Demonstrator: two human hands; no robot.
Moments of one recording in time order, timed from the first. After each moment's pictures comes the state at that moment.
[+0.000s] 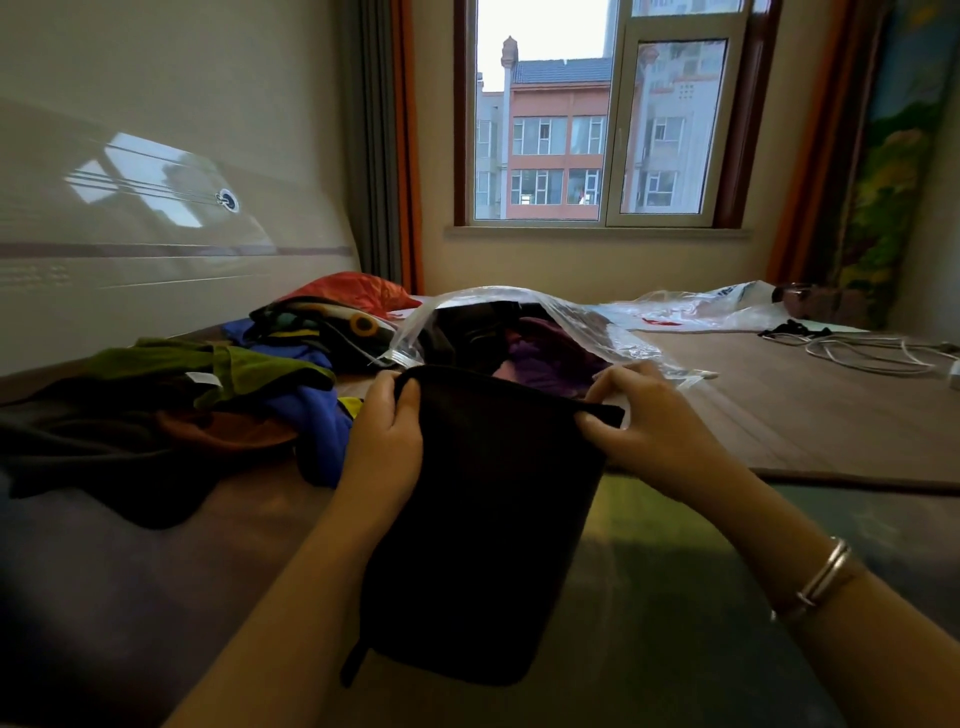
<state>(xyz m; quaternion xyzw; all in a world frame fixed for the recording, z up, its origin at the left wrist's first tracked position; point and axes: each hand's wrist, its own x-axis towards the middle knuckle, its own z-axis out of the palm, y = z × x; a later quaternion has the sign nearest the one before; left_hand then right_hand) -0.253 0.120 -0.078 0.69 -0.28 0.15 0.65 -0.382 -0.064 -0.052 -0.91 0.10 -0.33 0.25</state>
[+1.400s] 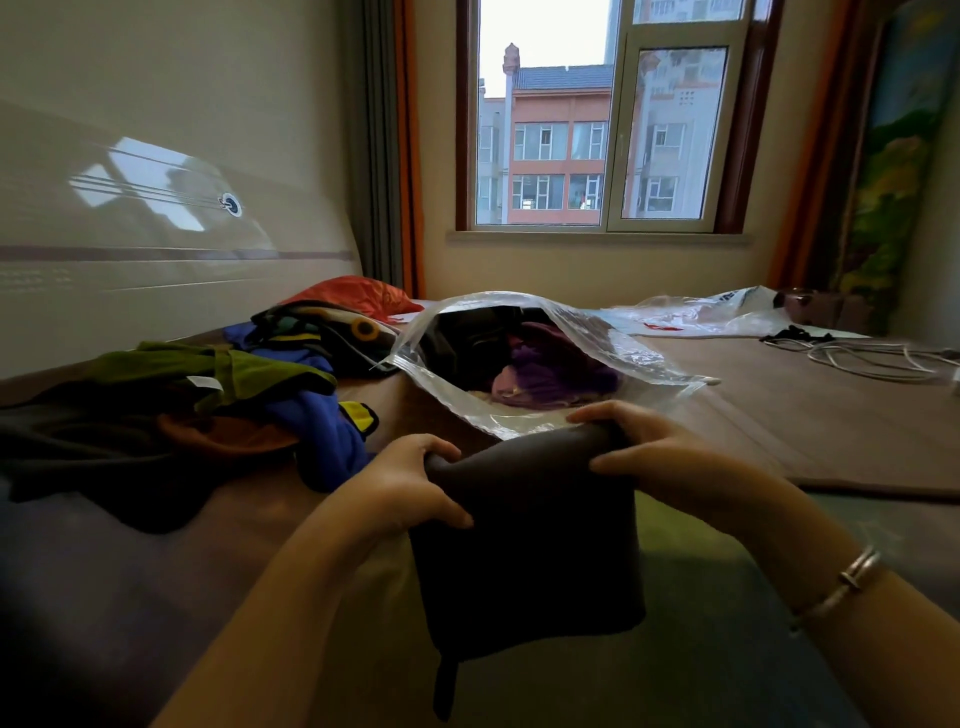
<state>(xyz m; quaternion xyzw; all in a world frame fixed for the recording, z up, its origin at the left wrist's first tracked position) -0.252 0.135 -0.076 0.83 -0.33 -0.15 0.42 -0.389 -0.074 -0.053 -0.82 0.08 -0.09 0.56</state>
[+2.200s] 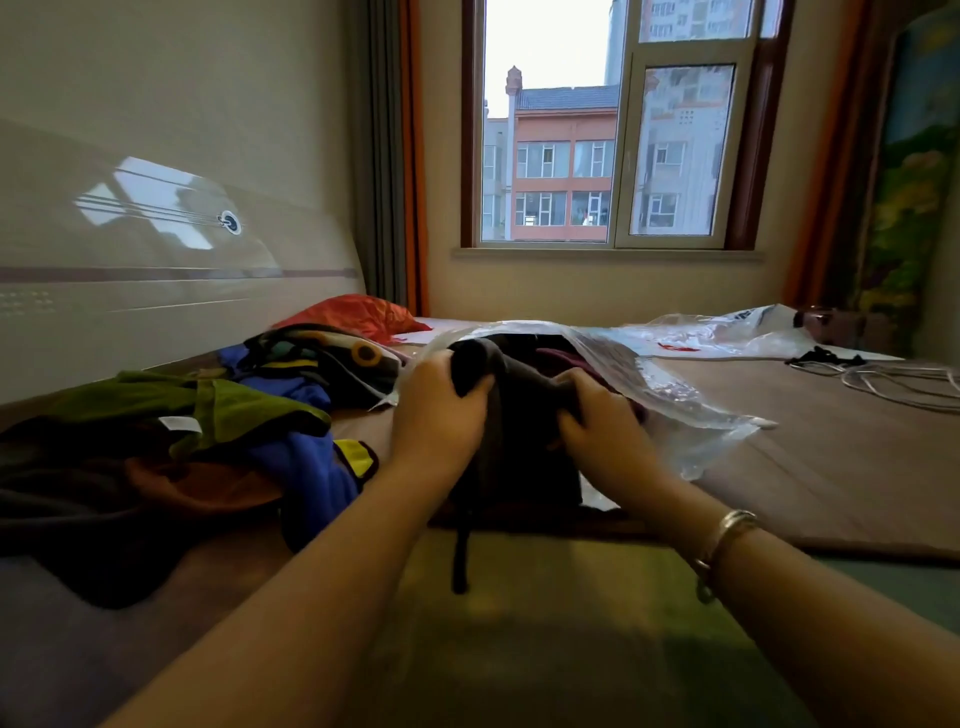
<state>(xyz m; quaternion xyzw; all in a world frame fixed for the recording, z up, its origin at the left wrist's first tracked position) -0.200 0.065 -0.028 0.76 -0.30 0.24 0.52 -0.263 -0.088 -0.054 -0.87 0.04 -0.38 0.30</state>
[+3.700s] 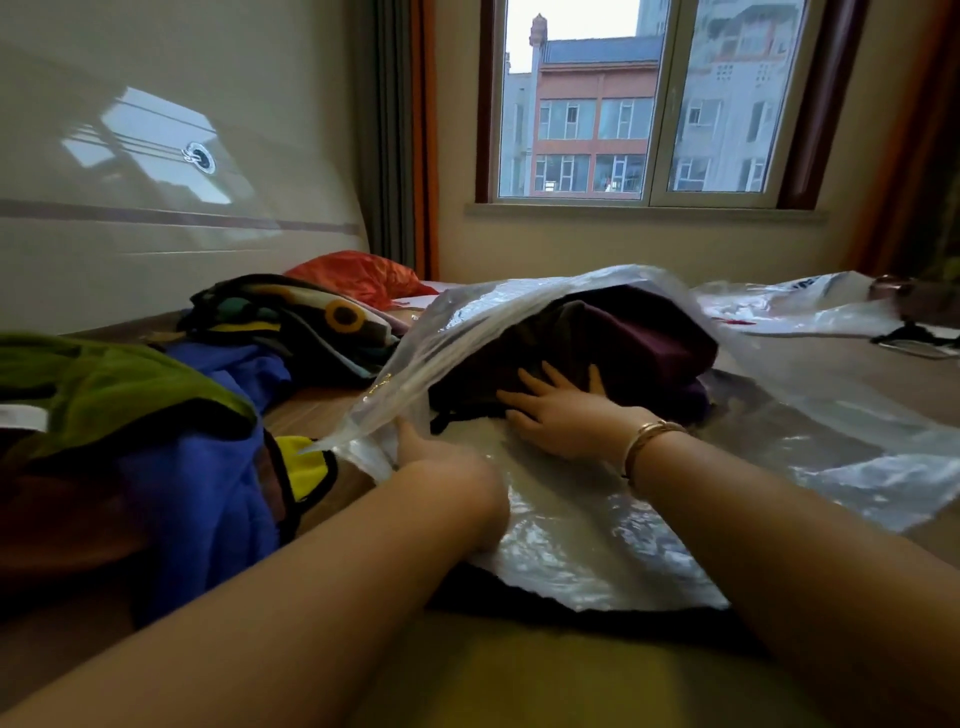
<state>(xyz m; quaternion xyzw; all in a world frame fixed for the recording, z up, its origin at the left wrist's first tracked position) -0.102 -0.021 -0.080 0.92 -0.29 -0.04 -0.25 -0.052 -0.199 -0.106 -0.99 0.06 -0.05 -0.06</state>
